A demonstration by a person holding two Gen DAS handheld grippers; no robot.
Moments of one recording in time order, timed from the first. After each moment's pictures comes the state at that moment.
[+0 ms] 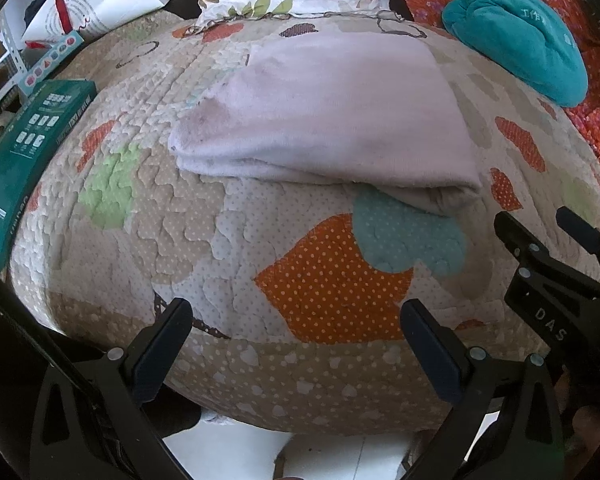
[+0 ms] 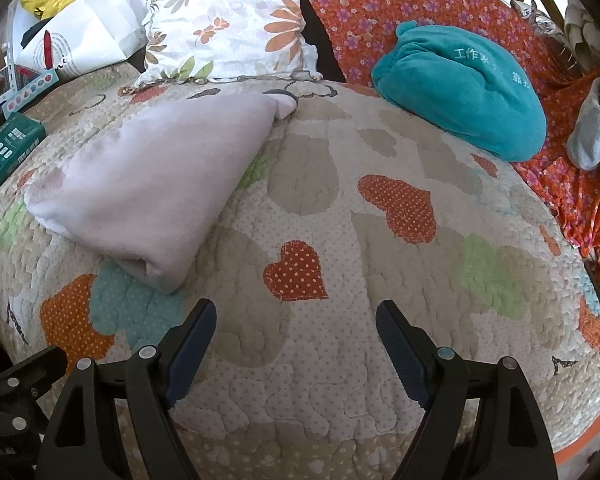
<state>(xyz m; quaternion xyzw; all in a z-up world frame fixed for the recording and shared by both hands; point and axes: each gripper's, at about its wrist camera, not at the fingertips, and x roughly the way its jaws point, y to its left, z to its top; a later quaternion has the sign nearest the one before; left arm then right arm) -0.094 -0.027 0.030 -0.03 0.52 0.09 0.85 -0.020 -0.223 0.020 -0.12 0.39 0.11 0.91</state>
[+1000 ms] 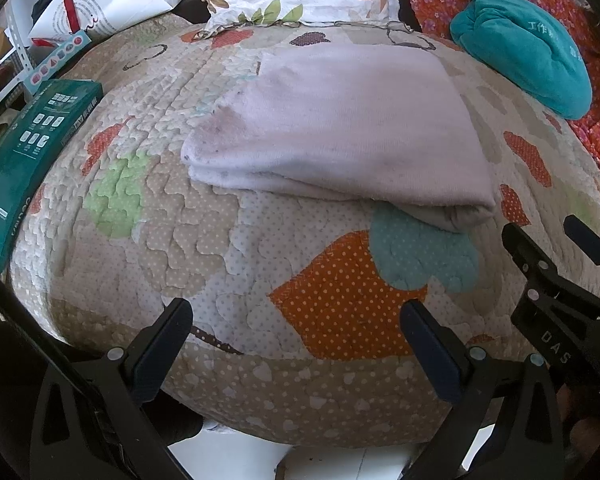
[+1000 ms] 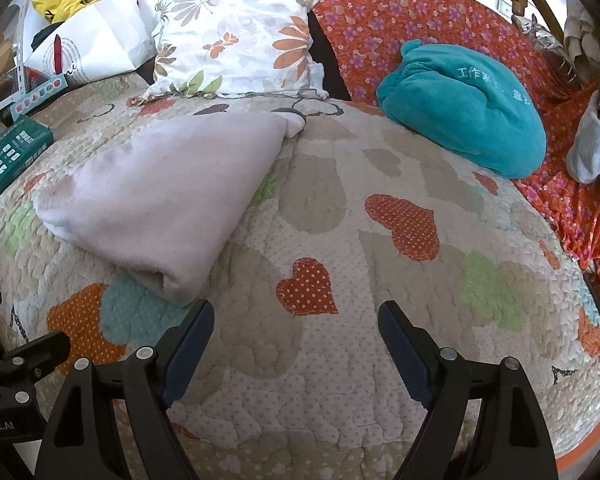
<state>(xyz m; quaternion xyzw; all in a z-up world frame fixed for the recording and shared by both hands) -0.090 -0.015 0.030 -0.04 0.51 0.10 0.85 -0.026 -0.216 0.024 -0.12 0.36 0.12 0.92</state>
